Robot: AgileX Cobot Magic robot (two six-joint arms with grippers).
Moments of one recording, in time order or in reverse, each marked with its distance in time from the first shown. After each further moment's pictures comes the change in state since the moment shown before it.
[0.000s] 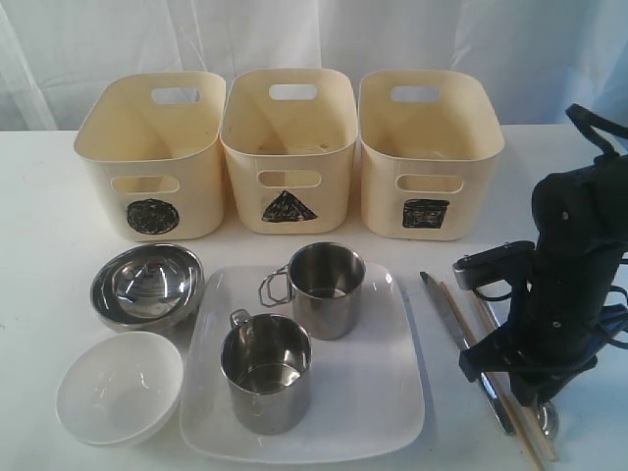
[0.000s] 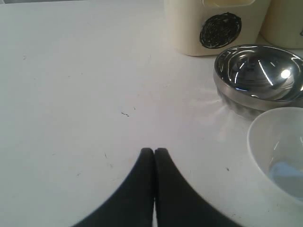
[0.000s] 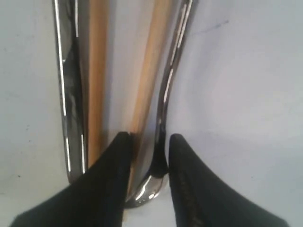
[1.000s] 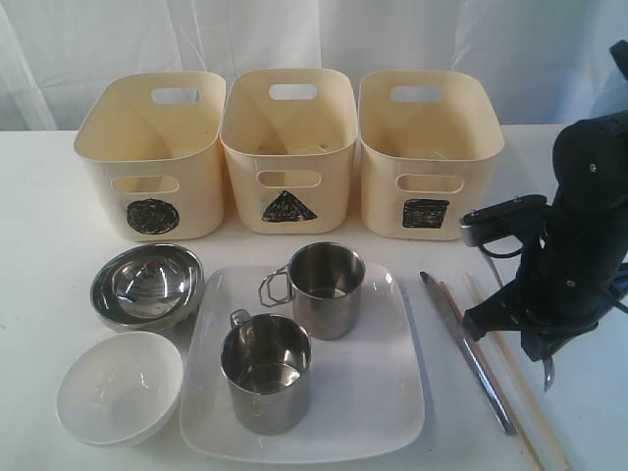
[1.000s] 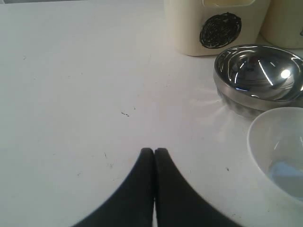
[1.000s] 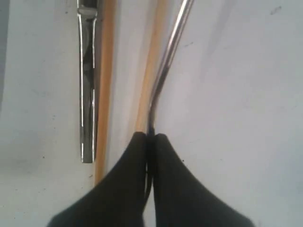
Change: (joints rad) left arm 0.000 0.000 0.000 0.000 0.000 0.000; right arm 0.000 -0.112 -0.069 -0.006 0.075 -0.015
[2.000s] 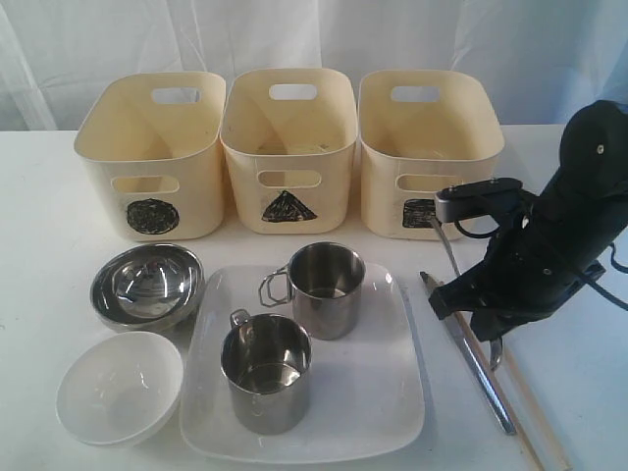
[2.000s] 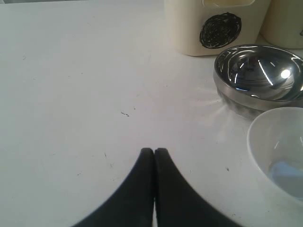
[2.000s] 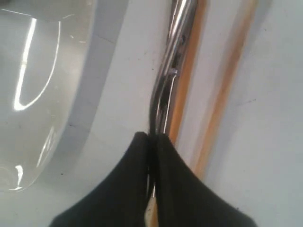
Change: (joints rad) left arm 0.000 0.000 0.000 0.000 0.000 0.000; right arm 0.000 -0.024 0.000 0.256 -0.104 -0.200
